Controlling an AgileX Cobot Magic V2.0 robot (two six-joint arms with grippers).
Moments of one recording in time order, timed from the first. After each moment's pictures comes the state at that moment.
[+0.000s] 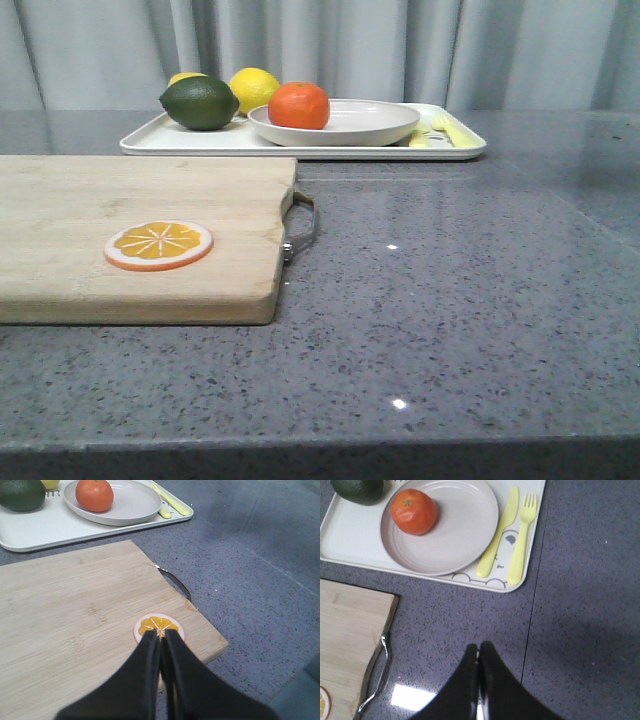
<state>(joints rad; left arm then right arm) -0.50 0.53 -0.52 -0.39 0.48 0.18 0.16 1.54 -1.87 0.20 1.25 0.06</state>
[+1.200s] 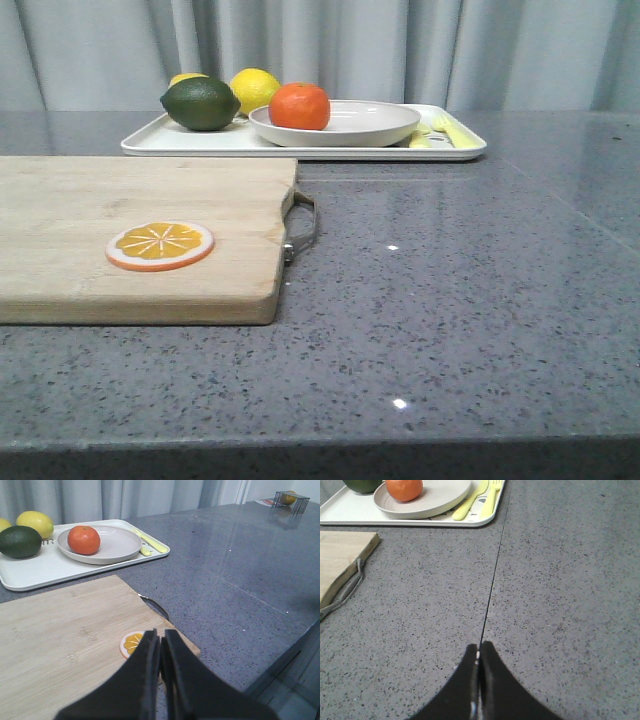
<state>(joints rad) -0.50 0.22 -0.52 -0.38 0.61 0.18 0.16 0.33 -0.45 0.17 0.61 0.03</state>
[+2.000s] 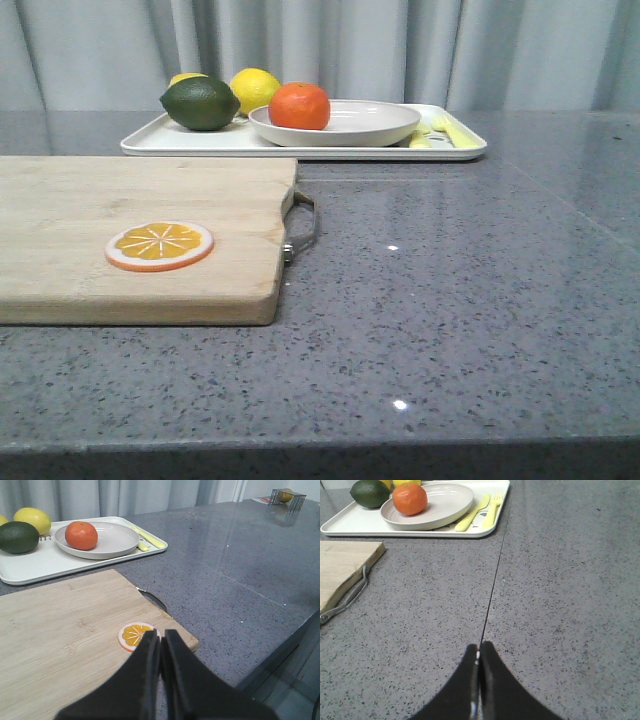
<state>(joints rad) -0.50 0.16 -0.49 -0.38 0.63 0.18 0.16 0.20 -0.39 0.17 0.60 0.03</state>
